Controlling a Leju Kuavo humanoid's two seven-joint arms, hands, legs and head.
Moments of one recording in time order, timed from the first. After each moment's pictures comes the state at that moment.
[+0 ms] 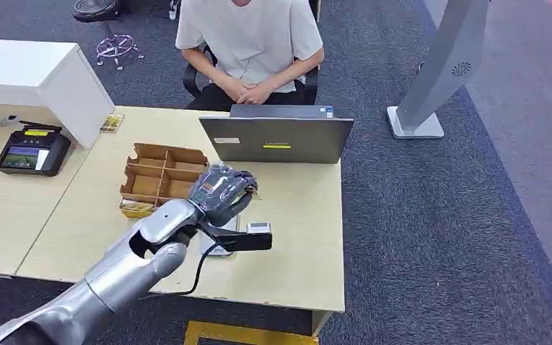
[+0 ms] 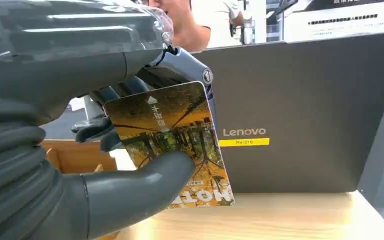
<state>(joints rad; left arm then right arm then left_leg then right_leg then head) -0.58 0.20 -0.77 -1.23 -0.95 0.00 0.02 -0.05 0.10 -0.28 -0.18 0.58 -0.14 0.17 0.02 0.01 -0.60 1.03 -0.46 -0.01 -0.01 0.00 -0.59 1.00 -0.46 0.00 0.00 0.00</state>
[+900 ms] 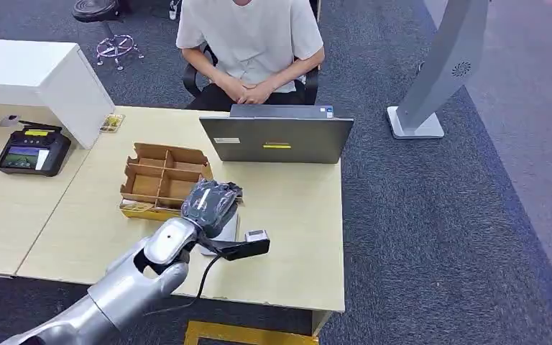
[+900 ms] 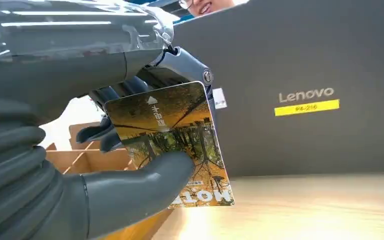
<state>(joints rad) -0.50 0.19 -0.77 -1.17 -1.13 0.08 0.19 -0.05 0.10 -0.30 -0.18 0.59 -0.15 0.17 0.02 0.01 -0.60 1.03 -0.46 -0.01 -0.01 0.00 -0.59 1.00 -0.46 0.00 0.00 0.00</state>
